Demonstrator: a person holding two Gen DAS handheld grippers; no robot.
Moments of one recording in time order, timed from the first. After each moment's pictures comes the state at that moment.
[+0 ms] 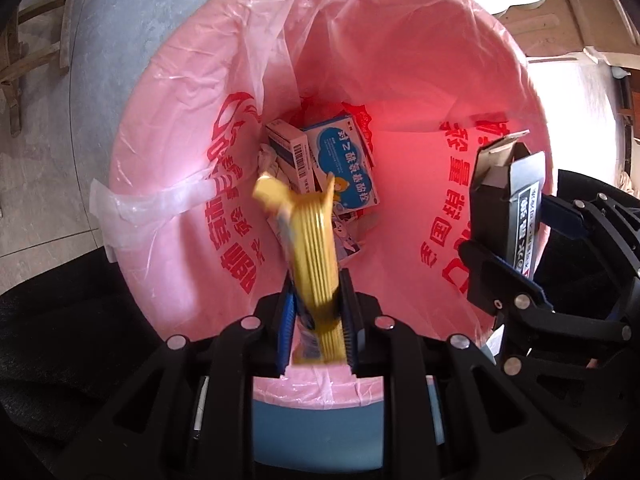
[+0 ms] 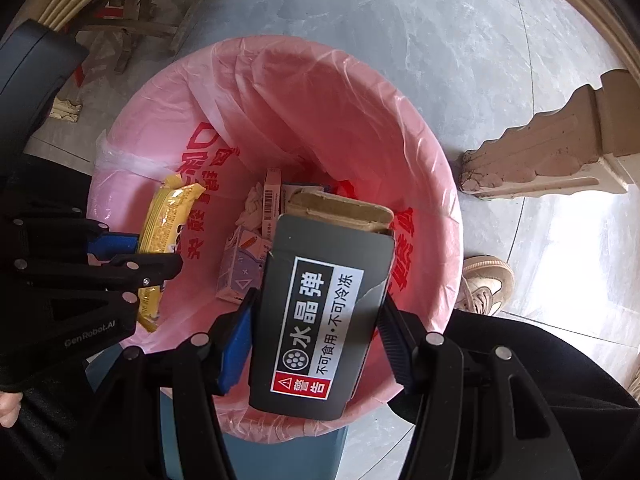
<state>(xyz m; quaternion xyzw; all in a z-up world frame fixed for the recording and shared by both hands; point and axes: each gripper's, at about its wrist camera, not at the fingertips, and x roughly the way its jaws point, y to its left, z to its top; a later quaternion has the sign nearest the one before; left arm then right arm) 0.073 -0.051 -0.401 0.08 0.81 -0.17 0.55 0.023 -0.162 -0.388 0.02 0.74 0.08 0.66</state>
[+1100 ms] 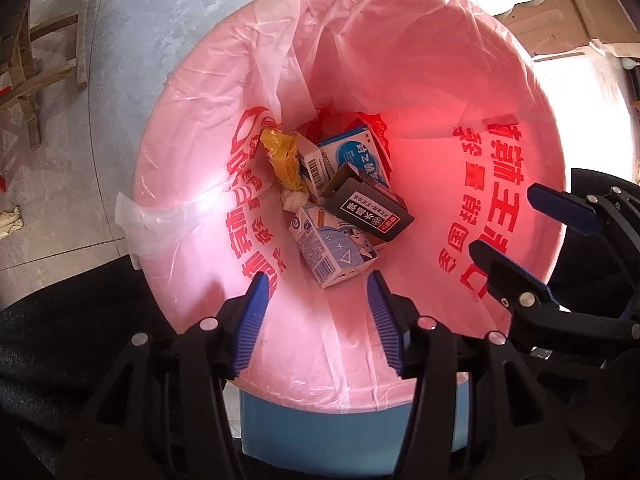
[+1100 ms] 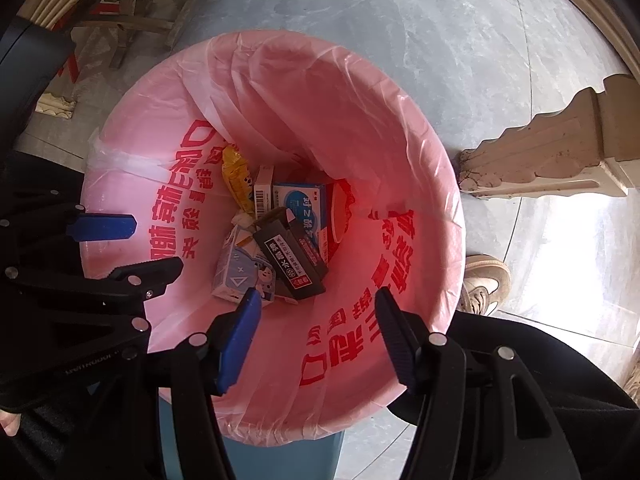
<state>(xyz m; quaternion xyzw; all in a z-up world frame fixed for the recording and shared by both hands) 0.073 -0.049 -0.388 0.12 0.79 -0.15 0.58 0.030 -0.163 -0.396 0.00 0.75 0.07 0.66</state>
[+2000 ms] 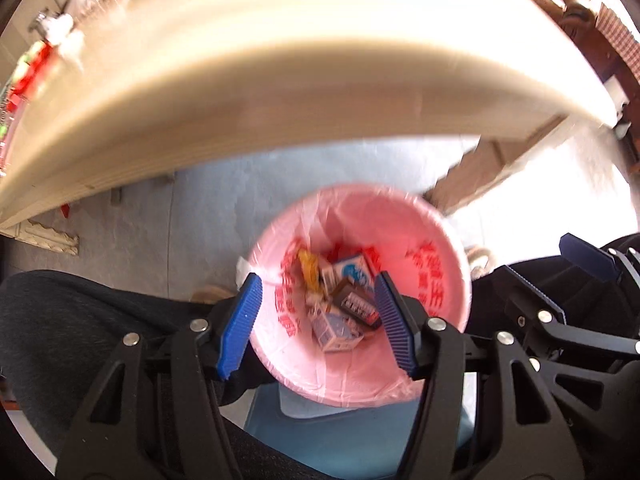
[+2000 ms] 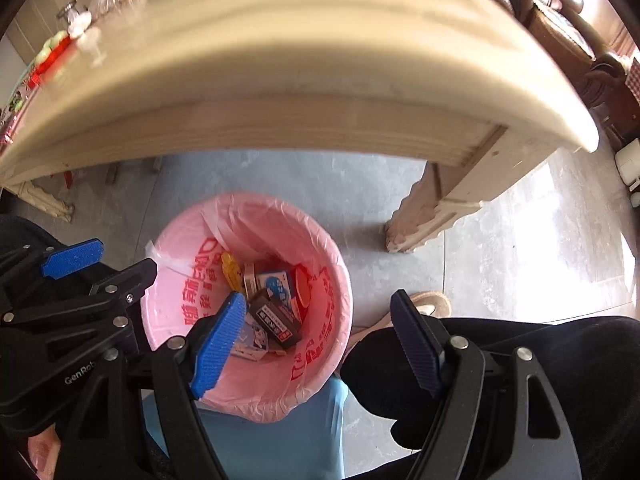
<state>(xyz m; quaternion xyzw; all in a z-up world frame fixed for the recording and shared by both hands) 0.037 -0.056 -0.209 0.08 0.60 -0.10 0.79 -0.011 -0.202 -0.218 0.04 0.57 -0.04 0.82</state>
